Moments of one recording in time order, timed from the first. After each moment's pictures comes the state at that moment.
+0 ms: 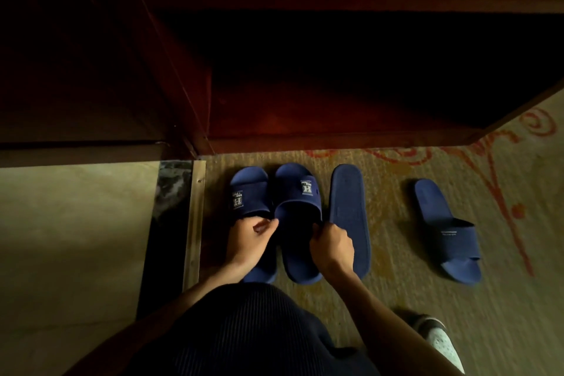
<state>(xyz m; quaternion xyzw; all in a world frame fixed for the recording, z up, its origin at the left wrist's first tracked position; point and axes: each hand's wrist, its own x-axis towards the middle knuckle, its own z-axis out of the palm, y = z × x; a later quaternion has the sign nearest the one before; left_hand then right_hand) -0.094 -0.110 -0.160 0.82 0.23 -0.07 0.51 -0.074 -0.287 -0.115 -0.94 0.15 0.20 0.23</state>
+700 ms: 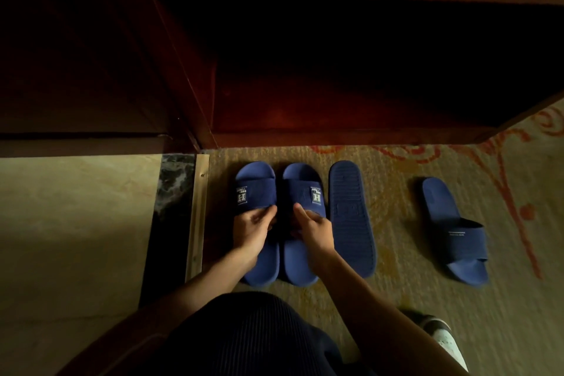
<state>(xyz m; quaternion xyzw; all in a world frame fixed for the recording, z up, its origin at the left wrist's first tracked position) -0.077 -0.119 -0.173 0.64 0.37 -0.05 0.67 -0.062 -0.248 -0.139 -0.64 0.28 0.22 0.68</state>
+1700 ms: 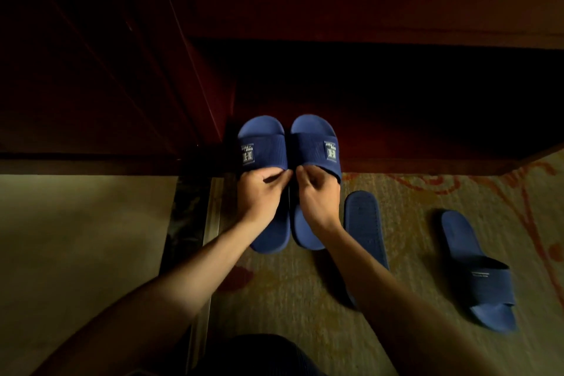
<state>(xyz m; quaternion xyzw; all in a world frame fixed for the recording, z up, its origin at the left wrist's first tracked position) 0.022 -0.083 -0.082 0.79 0.16 0.12 0.58 0.038 -0.202 -0.070 -0.81 0.03 0.03 0.59</state>
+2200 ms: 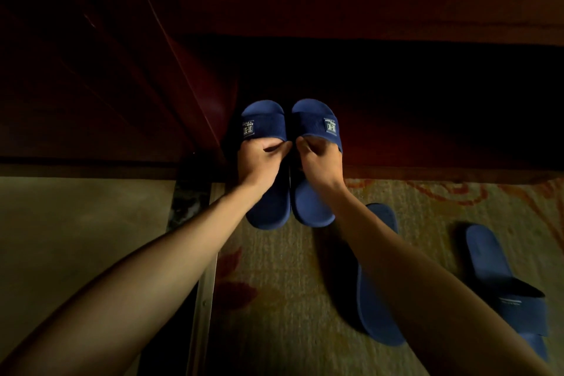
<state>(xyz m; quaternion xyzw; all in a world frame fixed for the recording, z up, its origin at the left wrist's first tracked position) 0.110 -0.049 -0.102 0.79 0.18 0.09 0.58 0.135 -0.176 -0.095 -0.83 0.01 0.08 0.55</state>
